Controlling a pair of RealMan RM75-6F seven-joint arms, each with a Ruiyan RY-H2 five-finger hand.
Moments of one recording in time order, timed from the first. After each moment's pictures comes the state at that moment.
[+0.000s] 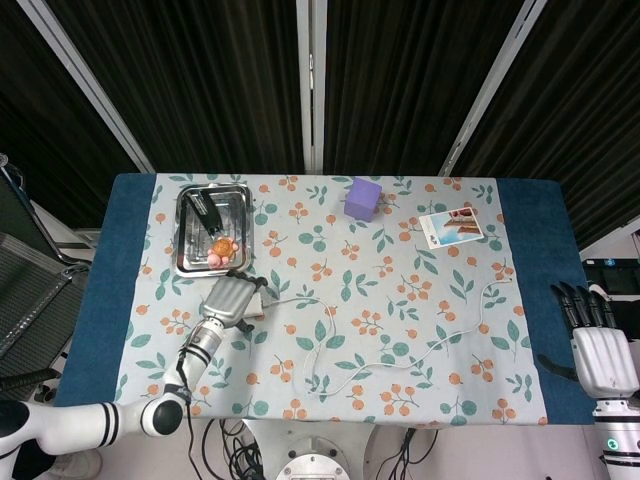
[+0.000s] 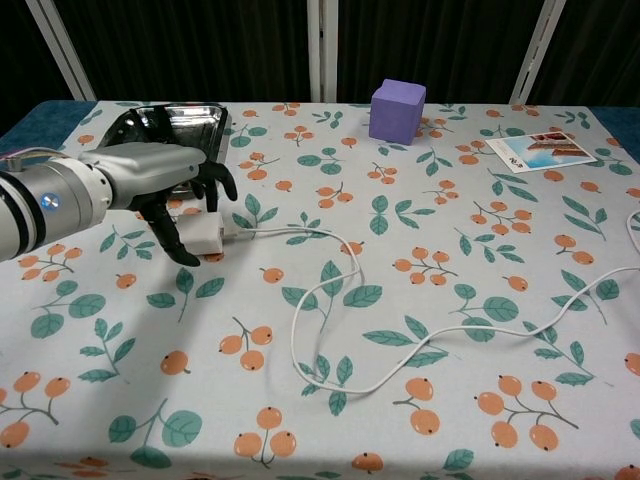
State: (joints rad) left arm -0.76 -1.63 -0.19 -1.55 0.85 0.93 0.66; right arm 0.06 -1.12 0.05 -1.61 -1.50 1.48 -0.04
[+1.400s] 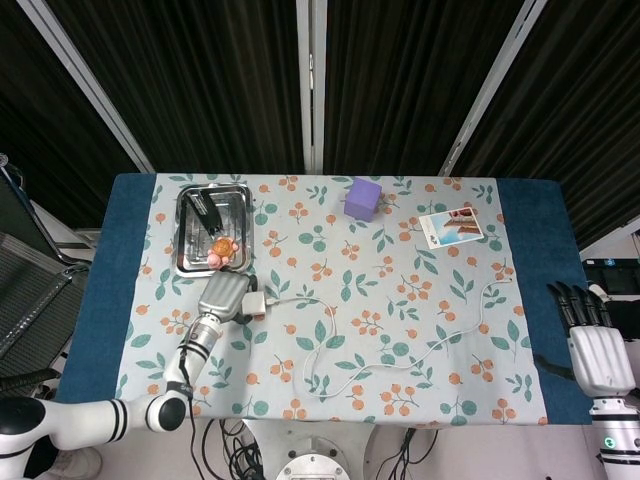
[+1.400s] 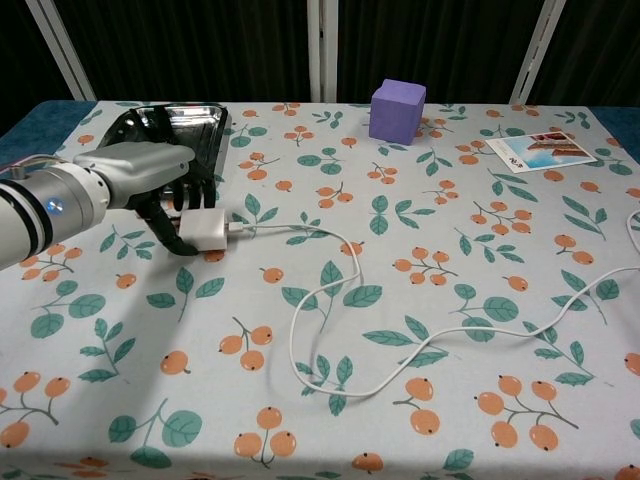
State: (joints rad) left arm -0.78 -1.68 -0.16 -1.44 0.86 1.00 0.57; right arm 0.07 -1.12 0.05 -1.63 -1.50 1.46 -0.03
